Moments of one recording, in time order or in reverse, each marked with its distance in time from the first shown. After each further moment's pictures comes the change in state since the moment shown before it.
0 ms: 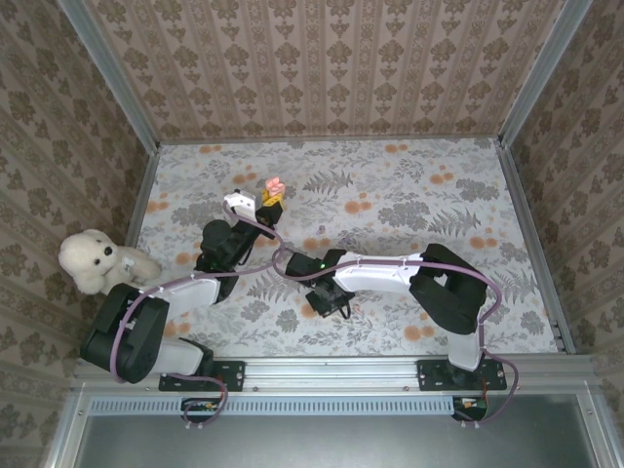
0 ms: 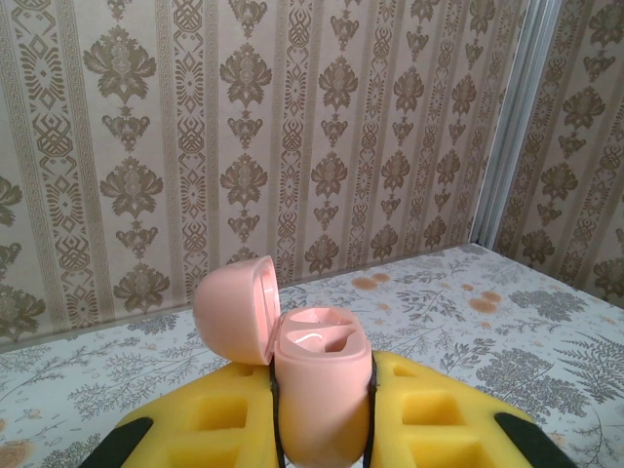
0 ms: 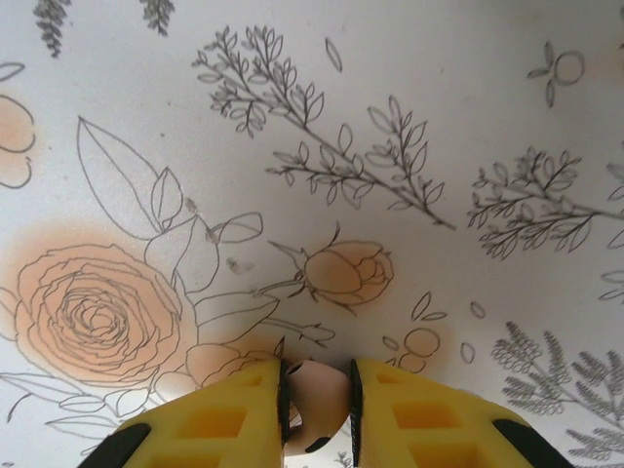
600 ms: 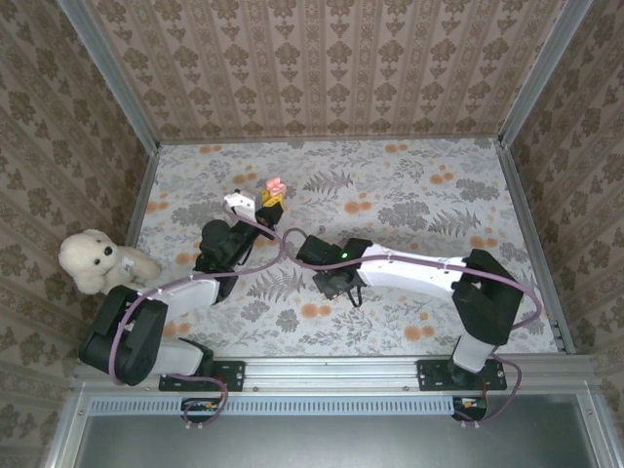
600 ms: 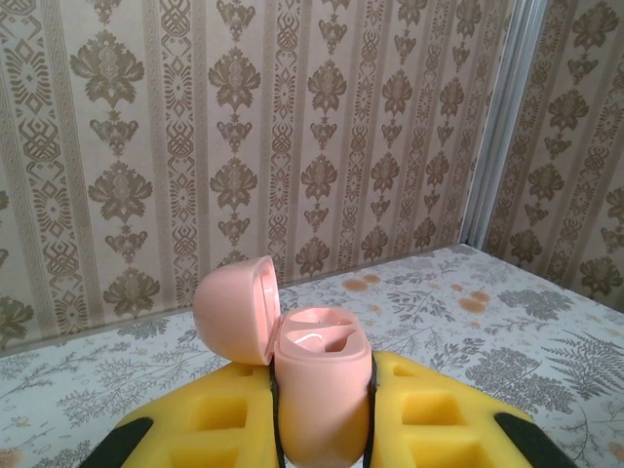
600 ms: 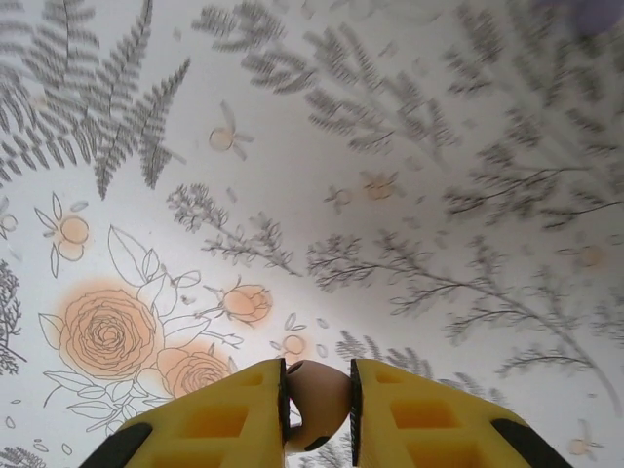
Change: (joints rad) left arm 0.000 -0.017 0.000 -0.008 0.027 0.000; right arm -0.058 -0.217 -0.026 0.017 0.135 -0.053
